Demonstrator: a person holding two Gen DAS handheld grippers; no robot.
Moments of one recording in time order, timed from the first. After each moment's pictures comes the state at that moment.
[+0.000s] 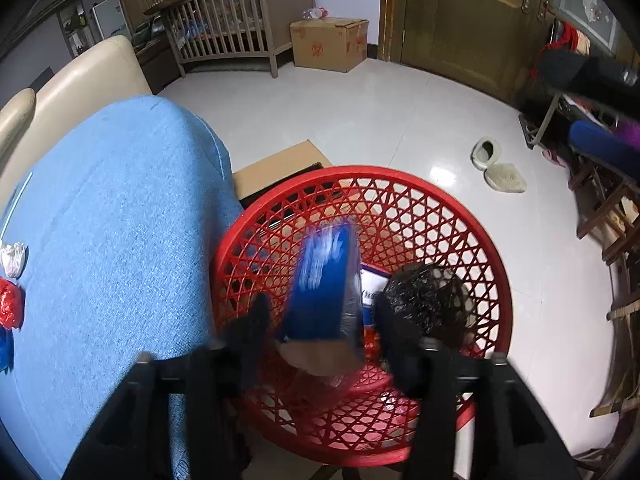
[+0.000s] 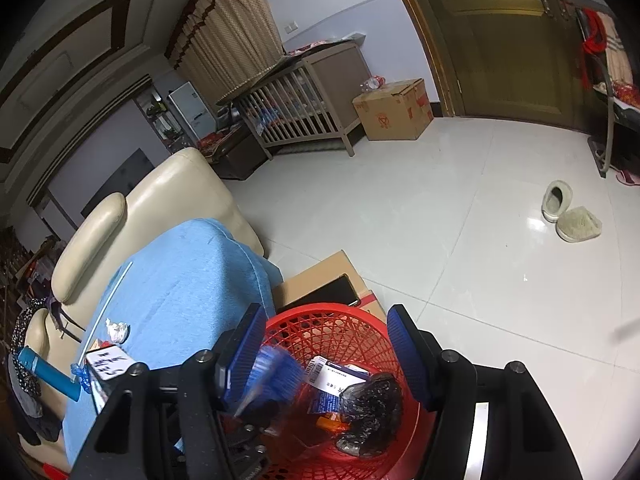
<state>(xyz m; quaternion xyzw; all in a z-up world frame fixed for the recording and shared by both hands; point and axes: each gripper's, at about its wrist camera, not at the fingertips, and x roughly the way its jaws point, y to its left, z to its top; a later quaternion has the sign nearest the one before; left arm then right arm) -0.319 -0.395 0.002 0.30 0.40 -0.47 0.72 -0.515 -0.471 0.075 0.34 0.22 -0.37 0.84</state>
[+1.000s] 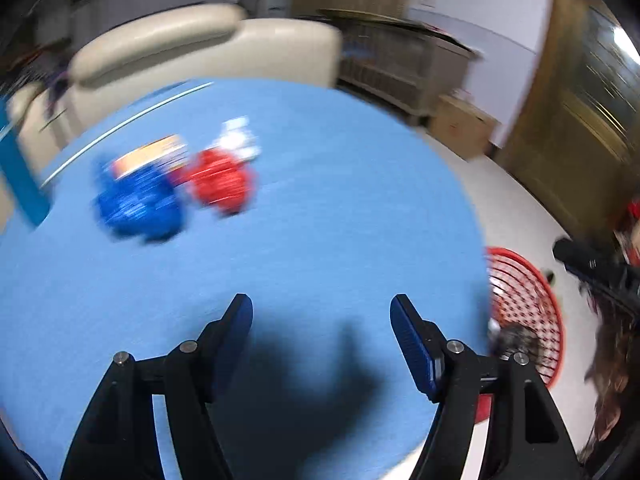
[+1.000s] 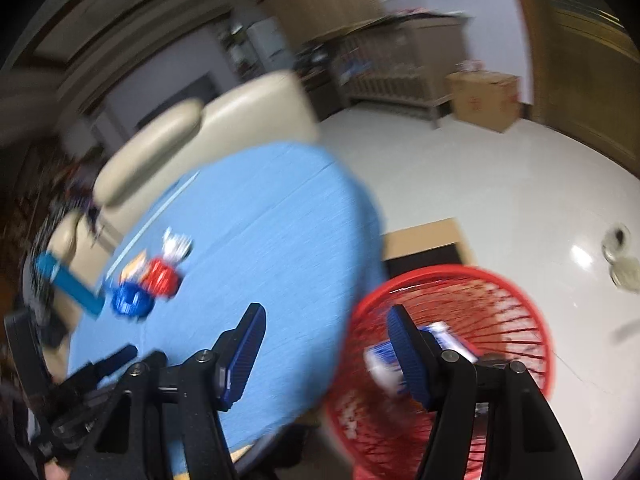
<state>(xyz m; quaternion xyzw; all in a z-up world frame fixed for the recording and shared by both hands) -0.183 -0.165 0.059 0.09 0.42 -0.31 0.85 -0.377 -0.380 0.076 0.26 0.32 -0.22 0.88</state>
